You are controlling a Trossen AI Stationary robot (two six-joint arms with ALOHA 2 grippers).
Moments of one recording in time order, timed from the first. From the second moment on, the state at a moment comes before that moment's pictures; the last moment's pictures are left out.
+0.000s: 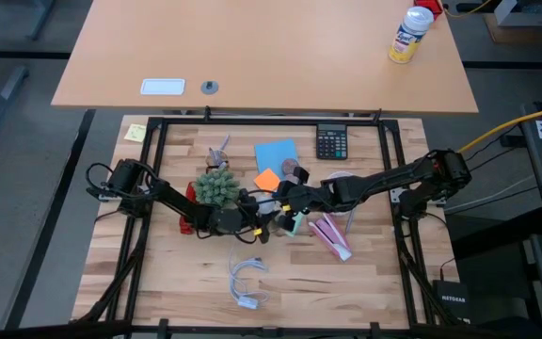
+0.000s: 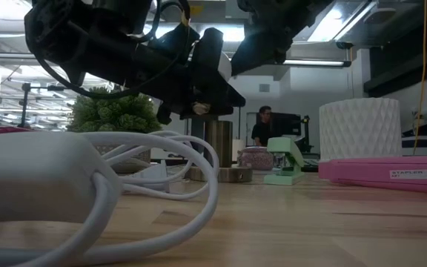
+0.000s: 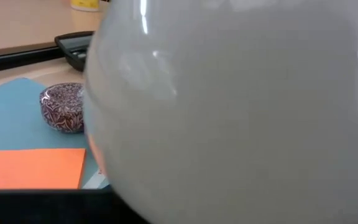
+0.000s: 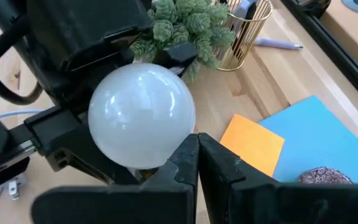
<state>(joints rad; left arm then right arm) -0.24 1.90 0.75 0.90 -0.69 -0.38 0.17 1.62 1.15 -0.25 0.37 0.24</state>
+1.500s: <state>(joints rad) -0.31 1.80 0.75 0.78 -0.72 -0.41 0.17 1.62 1.15 -0.34 0.46 0.24</state>
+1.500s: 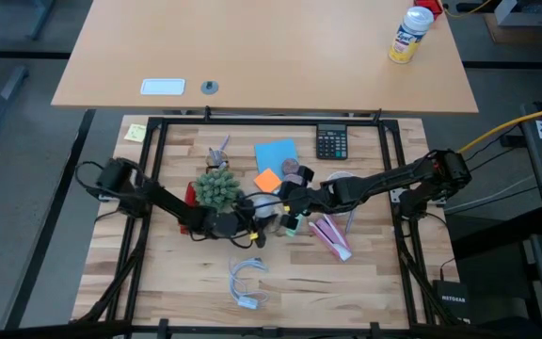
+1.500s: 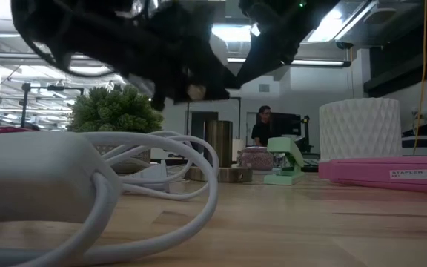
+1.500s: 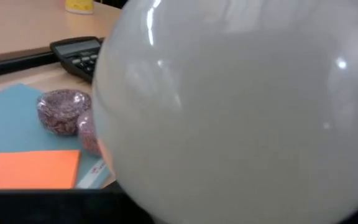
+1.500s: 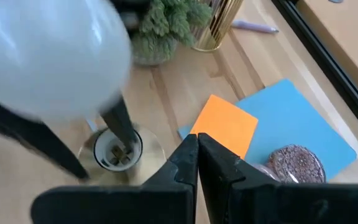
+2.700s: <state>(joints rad) -0.55 1.65 0.75 -0.34 -0.41 -1.34 0.17 1.62 1.15 -0.36 0.40 0.24</state>
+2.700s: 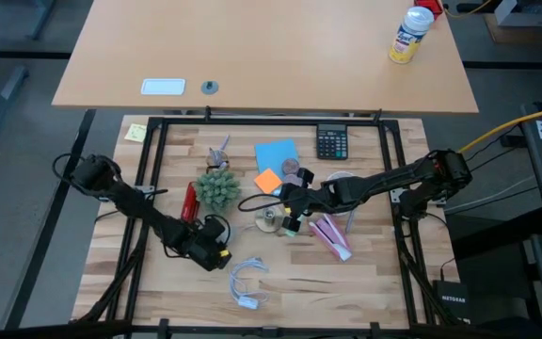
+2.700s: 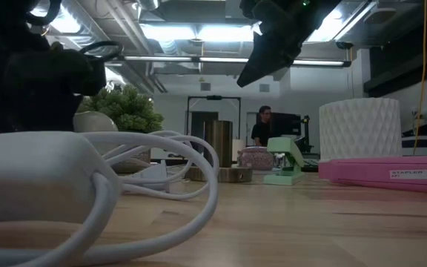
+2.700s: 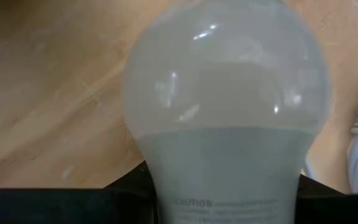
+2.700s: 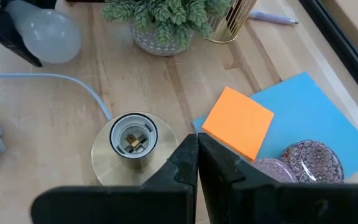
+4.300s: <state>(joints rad) -0.55 1.61 0.75 -0.30 -0.35 -1.42 0.17 1.62 1.15 -0.36 0.30 0.23</state>
